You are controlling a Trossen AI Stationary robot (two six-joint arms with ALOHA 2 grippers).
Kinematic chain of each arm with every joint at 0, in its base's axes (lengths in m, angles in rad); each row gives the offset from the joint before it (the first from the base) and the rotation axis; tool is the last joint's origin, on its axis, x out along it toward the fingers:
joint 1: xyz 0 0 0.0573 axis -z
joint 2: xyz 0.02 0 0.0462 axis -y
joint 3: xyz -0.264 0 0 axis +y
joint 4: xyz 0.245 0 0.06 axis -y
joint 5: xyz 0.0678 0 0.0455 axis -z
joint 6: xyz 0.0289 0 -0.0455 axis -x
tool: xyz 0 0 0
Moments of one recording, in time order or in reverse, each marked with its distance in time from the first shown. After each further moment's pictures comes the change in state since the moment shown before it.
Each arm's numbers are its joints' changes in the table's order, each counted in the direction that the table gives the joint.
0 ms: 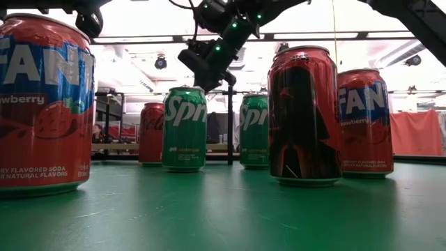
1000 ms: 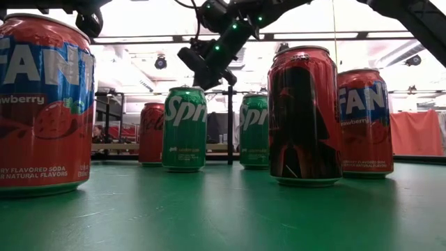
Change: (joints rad) left arm 0.000 0.000 0.000 0.001 -0.003 -0.015; right arm 0.026 0.007 -0.002 0.054 0.002 -0.046
